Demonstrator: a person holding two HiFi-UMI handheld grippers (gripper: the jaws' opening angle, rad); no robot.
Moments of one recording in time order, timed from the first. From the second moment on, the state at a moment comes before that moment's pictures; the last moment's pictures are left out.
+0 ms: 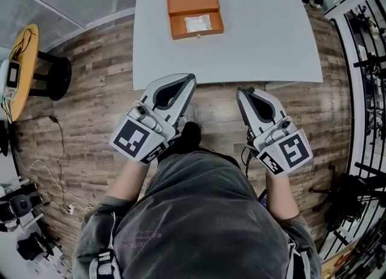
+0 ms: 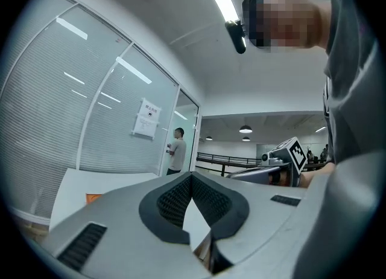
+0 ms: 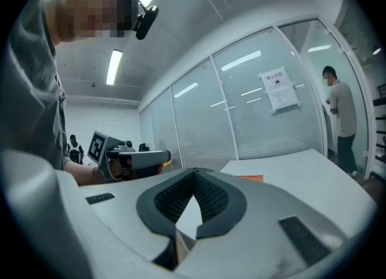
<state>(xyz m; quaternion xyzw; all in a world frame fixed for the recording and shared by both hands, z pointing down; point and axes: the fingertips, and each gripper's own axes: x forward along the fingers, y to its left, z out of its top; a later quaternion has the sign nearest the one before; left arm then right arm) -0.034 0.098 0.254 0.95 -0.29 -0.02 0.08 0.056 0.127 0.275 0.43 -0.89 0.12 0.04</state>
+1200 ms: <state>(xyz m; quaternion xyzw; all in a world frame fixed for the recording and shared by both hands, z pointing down) -0.100 -0.071 0.283 0.96 -0.27 -0.02 0.10 -0.019 -0.040 0.287 0.45 -0.88 0.13 0.07</state>
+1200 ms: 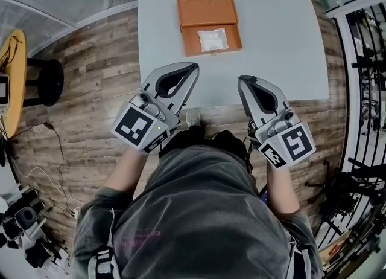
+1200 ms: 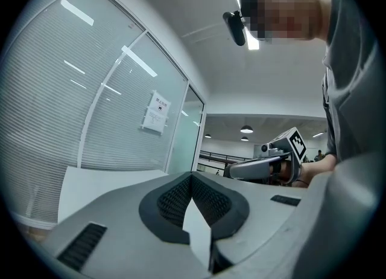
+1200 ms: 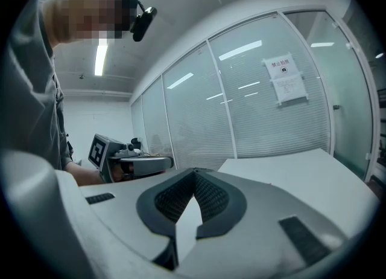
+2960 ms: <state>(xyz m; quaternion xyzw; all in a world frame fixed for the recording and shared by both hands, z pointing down) 0.008 -0.204 0.446 0.95 -0.23 0.20 0.10 0.081 -0.138 0.360 0.40 -0.88 0.23 0.09</state>
